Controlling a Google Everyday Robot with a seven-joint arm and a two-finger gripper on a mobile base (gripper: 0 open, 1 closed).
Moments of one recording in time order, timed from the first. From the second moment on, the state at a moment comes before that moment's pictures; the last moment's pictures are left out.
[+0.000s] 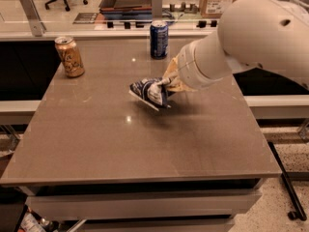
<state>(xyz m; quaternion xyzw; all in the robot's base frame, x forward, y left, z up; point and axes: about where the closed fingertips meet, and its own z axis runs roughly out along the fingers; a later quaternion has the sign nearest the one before) 0.554 -0.049 0.899 -0.77 0.52 -0.10 0.35</state>
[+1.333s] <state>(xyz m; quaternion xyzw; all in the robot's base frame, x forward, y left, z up) 0.646 0.080 0.937 -0.82 0.33 -0.03 0.47</state>
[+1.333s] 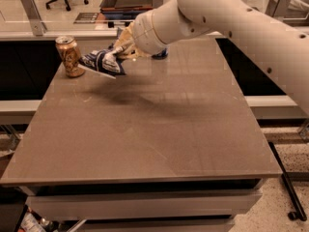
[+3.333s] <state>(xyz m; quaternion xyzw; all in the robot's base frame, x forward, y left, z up) 0.644 0.092 0.933 -0.82 0.32 -0.03 0.47</state>
